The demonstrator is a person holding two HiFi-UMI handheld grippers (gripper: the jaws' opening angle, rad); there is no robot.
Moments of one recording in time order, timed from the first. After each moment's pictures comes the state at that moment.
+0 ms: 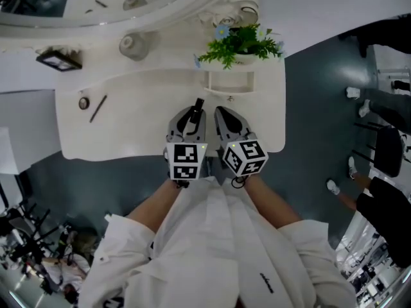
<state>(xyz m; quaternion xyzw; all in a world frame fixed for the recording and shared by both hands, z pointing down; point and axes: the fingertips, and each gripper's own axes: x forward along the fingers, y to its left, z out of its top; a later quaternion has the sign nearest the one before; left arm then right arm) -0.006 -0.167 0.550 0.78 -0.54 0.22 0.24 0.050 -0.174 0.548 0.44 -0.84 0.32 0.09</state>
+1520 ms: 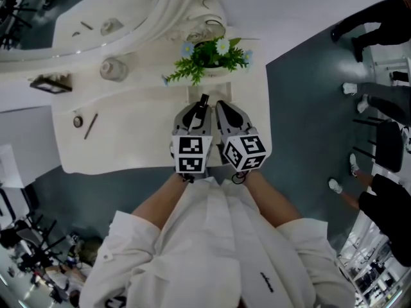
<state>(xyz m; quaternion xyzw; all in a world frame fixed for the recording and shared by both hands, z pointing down) 0.076 -0.226 0.541 0.79 -0.52 0.21 0.25 0.121 -0.233 0.527 0.47 -0.83 0.30 0.07</state>
